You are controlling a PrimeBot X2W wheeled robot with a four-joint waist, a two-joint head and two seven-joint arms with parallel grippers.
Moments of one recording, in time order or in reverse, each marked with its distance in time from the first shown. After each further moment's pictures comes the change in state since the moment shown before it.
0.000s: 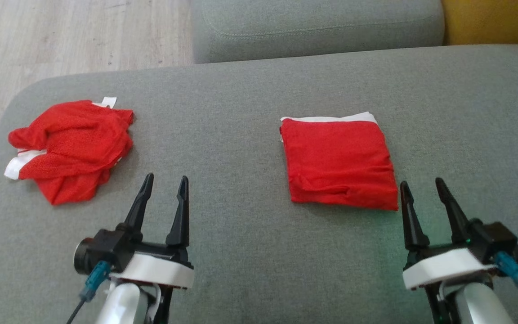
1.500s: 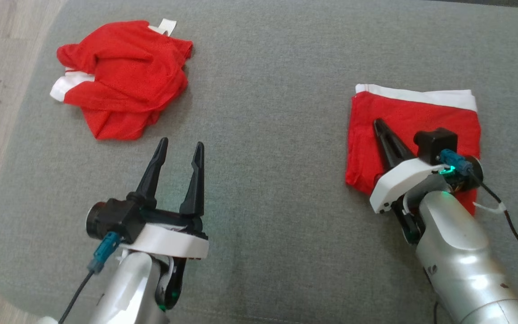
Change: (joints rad) left arm -0.105 -0.002 -0.074 -0.030 -0.047 0.017 0.000; right arm -0.540 -0.001 0.162 0.625 -0.003 0.000 0.006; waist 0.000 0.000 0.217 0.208
